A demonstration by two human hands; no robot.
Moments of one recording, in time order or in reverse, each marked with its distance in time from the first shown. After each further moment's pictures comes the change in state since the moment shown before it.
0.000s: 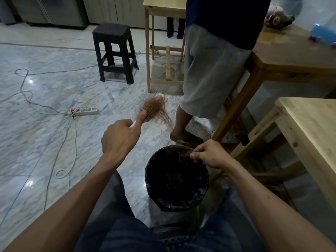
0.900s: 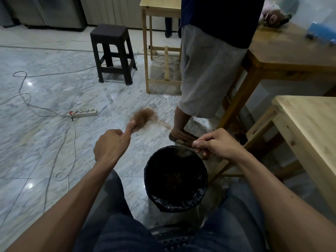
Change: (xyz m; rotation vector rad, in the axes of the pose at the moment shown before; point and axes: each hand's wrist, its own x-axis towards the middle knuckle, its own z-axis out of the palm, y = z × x) left_hand 0.006 -0.033 0.015 0.058 -0.059 -0.105; right_hand -0.016 -0.006 -0.039 0.367 0.008 -0.084
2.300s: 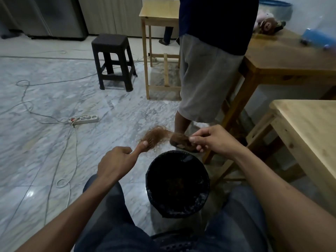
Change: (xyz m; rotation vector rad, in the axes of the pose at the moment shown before) left_hand -0.032 -0.006 -0.005 -0.007 -0.195 0.072; right_hand 0.012 -0.020 0.002 0.111 0.012 -0.038
